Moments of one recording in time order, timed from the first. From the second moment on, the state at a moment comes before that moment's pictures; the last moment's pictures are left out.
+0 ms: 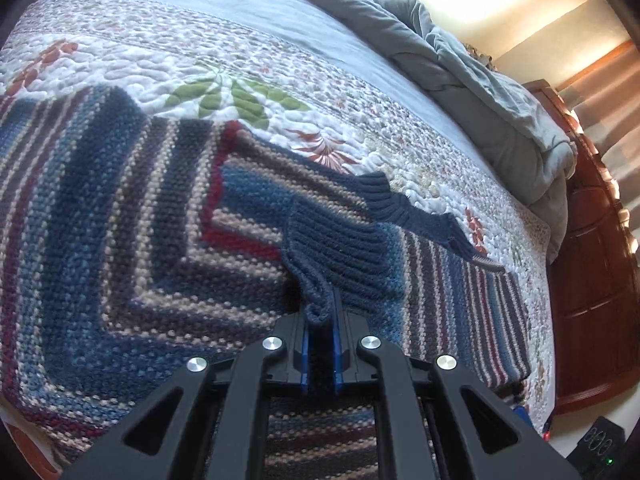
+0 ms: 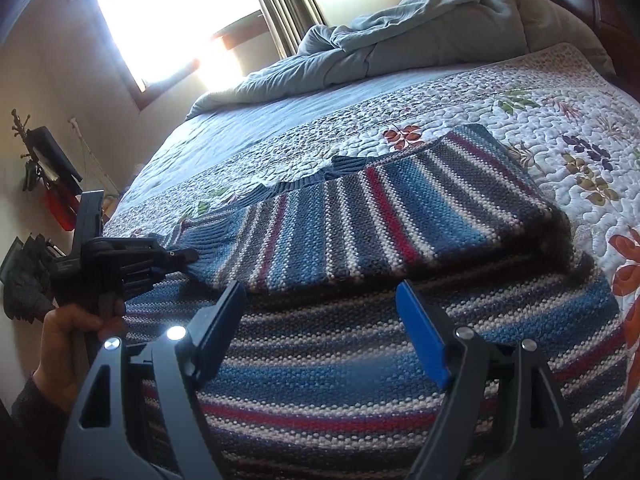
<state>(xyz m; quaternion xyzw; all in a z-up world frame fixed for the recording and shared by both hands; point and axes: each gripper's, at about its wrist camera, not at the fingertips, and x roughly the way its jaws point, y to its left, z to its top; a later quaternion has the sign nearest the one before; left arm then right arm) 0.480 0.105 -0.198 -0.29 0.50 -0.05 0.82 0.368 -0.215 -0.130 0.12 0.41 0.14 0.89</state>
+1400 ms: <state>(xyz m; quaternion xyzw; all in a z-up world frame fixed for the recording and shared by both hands) 0.306 0.201 -0.172 -0.35 0.34 0.07 0.87 0.319 -0.023 -0.004 -0.09 0.34 0.34 0.87</state>
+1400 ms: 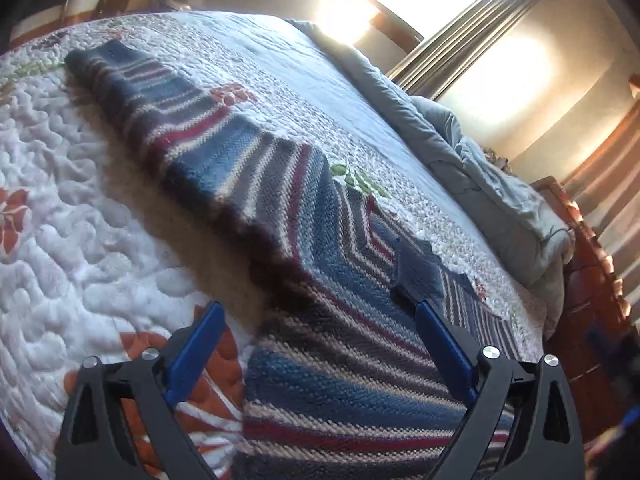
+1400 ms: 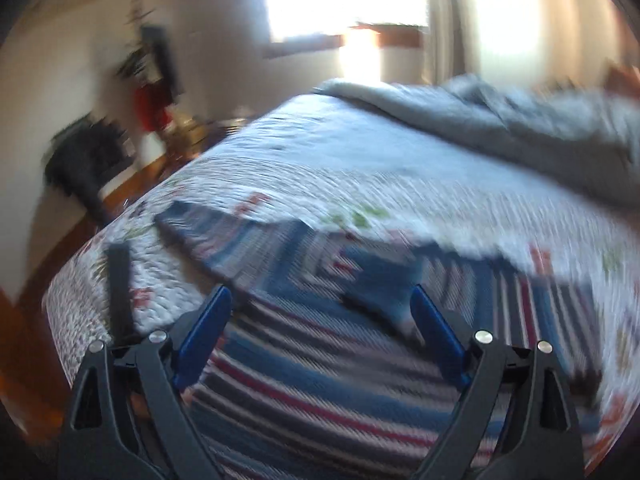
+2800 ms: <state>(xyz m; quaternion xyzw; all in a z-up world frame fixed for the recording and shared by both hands) 0.362 0.585 -0.212 -0.51 0.35 0.13 0.77 0.257 -0.008 -0.143 0.02 0.51 0.38 0.77</state>
